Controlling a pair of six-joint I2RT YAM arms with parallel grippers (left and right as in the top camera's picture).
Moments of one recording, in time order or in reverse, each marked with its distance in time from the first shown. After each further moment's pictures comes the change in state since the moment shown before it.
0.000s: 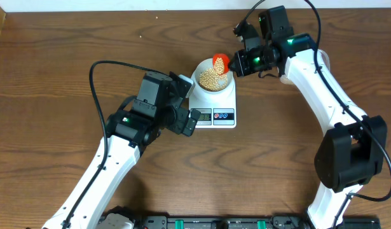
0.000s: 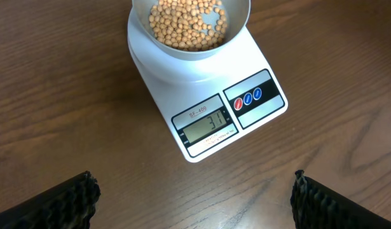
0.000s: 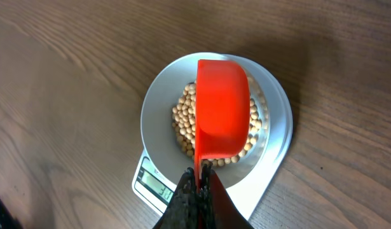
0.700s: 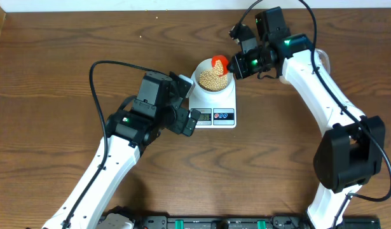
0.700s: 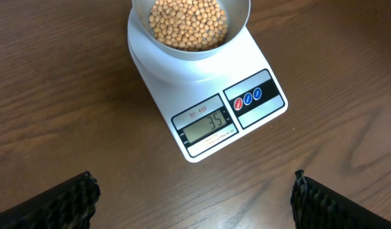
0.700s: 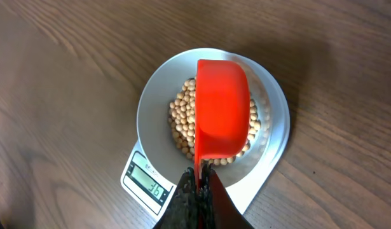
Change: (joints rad) left arm 0.000 0.000 0.000 0.000 0.000 0.000; right arm 0.016 0.000 0.000 -0.009 0.029 -0.079
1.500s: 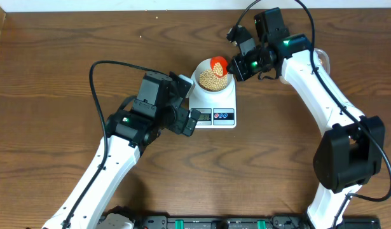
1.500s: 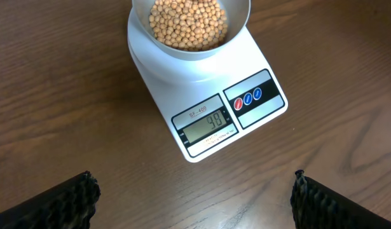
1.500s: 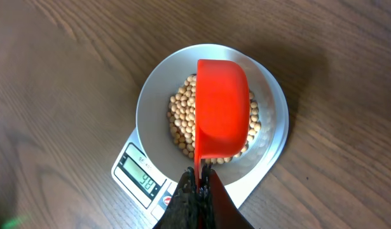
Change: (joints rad) left arm 0.000 0.000 0.000 0.000 0.000 0.000; right arm 0.006 0.000 0.000 -0.013 0.000 -0.104
